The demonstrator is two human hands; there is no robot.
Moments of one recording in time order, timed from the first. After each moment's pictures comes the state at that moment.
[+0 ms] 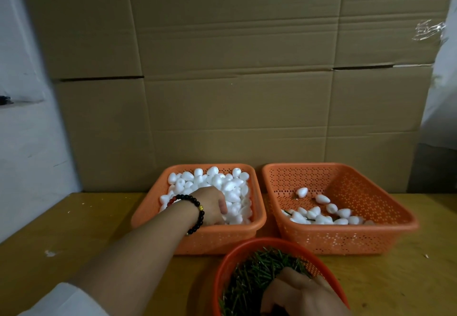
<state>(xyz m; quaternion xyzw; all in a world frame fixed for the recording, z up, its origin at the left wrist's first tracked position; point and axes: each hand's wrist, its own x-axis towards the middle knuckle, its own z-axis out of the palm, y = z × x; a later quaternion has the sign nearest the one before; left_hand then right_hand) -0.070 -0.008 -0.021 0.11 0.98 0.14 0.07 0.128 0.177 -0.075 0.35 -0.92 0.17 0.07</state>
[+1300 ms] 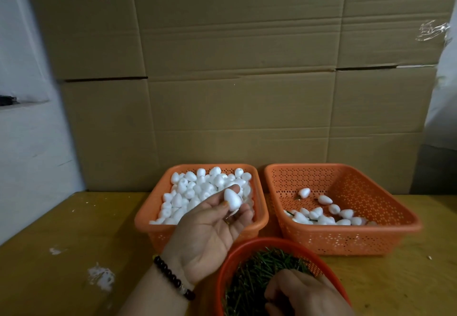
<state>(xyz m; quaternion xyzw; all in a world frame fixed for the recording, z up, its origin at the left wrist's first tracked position) 0.032 0.007 -0.017 0.09 0.33 0.93 0.15 0.106 0.185 -0.064 0.19 -0.96 0.21 0.09</state>
